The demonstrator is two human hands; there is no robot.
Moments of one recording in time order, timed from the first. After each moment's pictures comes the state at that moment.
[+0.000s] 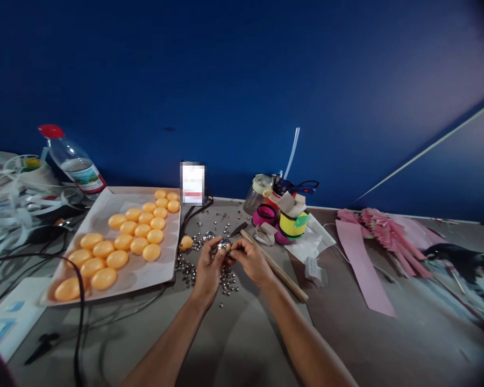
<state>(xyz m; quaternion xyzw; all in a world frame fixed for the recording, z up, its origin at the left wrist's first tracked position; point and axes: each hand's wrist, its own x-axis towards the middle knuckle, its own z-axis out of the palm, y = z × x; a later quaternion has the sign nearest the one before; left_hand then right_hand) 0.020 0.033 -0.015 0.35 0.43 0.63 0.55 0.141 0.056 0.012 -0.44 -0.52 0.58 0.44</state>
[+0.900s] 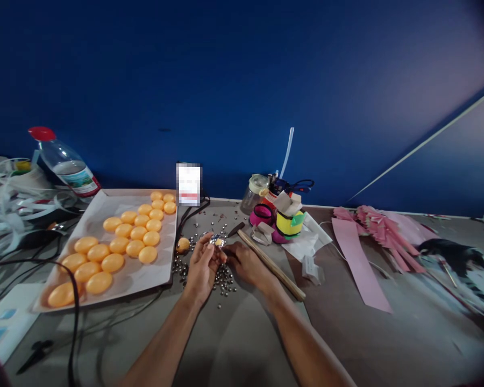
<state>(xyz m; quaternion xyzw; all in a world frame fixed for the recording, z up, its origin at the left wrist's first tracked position) 0.013 0.036 0.008 0.20 0.32 0.65 0.66 0.153 0.059 -0.001 -0.49 -0.78 0.29 0.26</state>
